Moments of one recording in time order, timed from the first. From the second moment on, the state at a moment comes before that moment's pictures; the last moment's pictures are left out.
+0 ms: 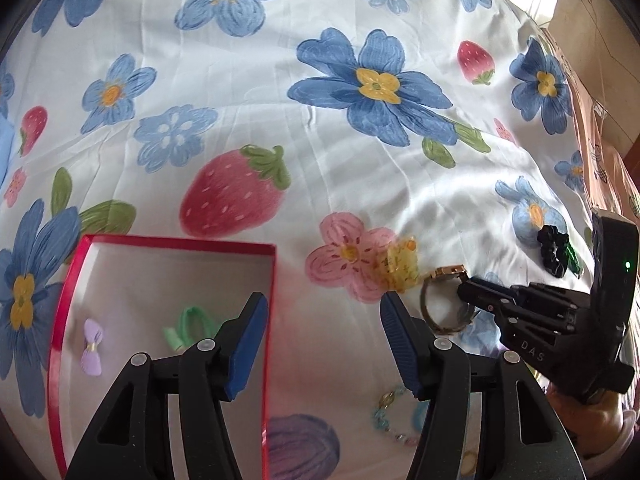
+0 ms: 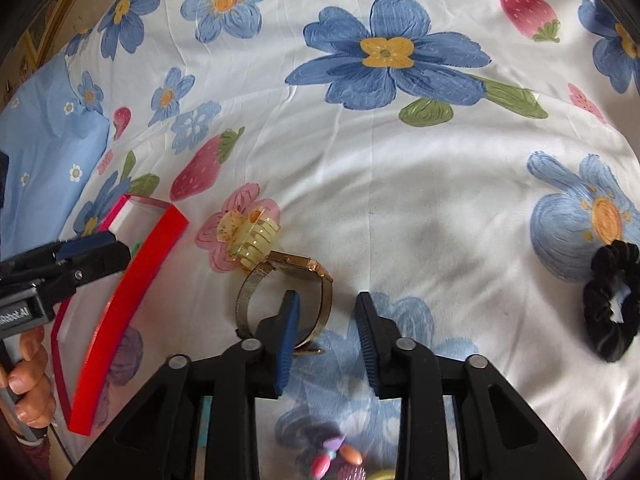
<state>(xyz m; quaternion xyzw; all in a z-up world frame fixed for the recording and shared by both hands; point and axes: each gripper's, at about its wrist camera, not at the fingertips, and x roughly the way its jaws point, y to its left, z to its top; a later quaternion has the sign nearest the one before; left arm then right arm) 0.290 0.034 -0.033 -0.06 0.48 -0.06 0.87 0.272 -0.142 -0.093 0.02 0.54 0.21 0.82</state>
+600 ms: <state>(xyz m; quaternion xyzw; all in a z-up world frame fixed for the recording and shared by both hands) 0.356 -0.026 -0.086 -0.04 0.51 -0.09 0.86 0.253 -0.201 -0.070 0.08 0.51 0.19 0.83</state>
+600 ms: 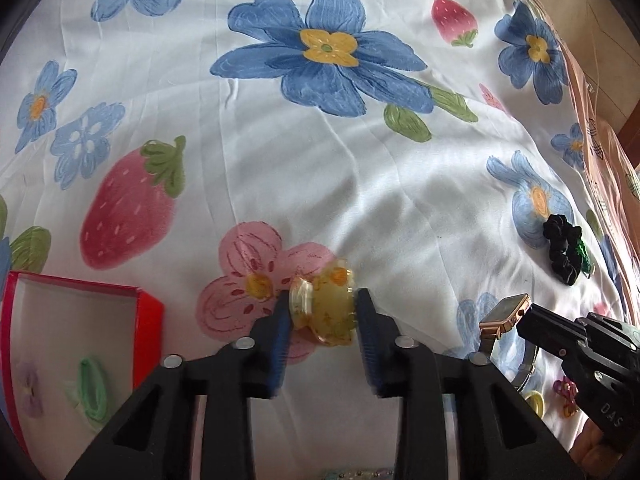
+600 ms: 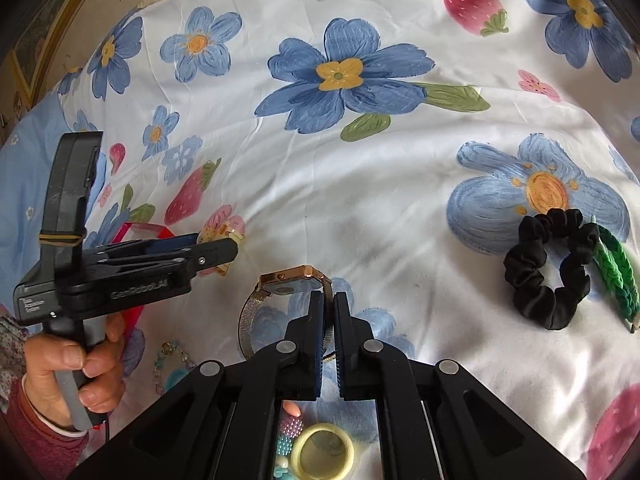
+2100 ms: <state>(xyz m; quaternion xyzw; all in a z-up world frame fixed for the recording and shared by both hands) 0.155 0.148 -0.010 -0.13 0.44 0.00 0.89 0.208 -0.038 -0.027 0.03 0.49 0.32 0.81</state>
